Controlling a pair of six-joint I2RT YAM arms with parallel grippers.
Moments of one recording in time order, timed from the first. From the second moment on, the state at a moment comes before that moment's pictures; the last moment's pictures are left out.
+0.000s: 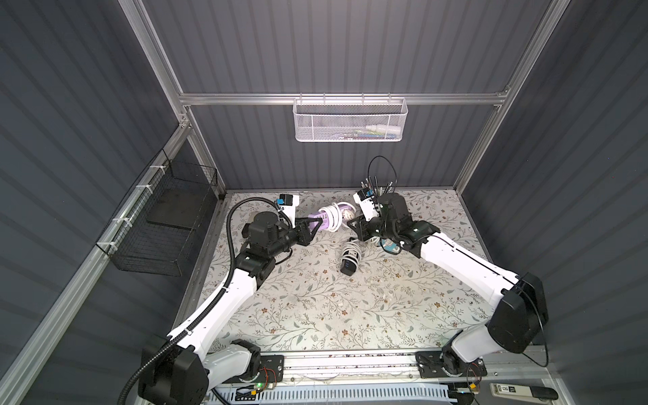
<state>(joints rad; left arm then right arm) -0.41 1.17 0.89 0.07 0.42 -0.44 0.58 1.52 1.28 -0.30 -0.26 0.19</state>
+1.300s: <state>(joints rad) -0.43 1.16 0.86 0.17 0.43 -0.45 0.52 1.44 1.22 -0.25 -0.39 0.25</state>
